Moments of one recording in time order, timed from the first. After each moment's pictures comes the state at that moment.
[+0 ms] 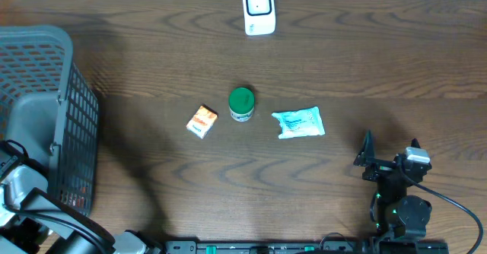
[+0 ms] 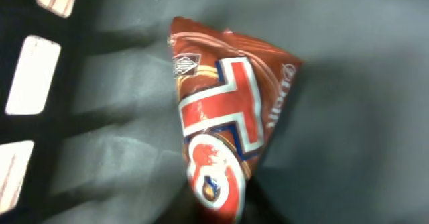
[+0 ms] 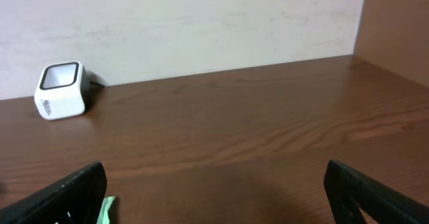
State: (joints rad) left arm 0.93 1.57 0.77 -0.50 -0.32 -0.92; right arm -0.05 0.01 0.01 -0.06 0.10 0.11
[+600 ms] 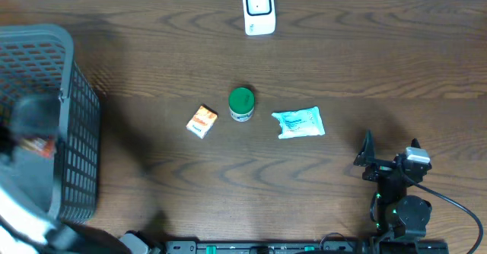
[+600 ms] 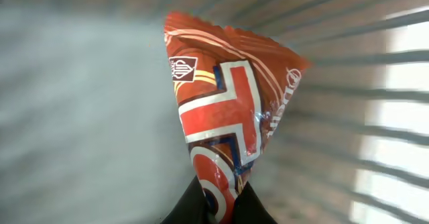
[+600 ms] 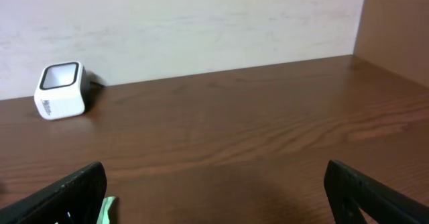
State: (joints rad) left arm 0.93 1.41 1.35 -0.84 0.15 -0.88; right arm -0.05 0.01 0.01 -0.06 0.10 0.11
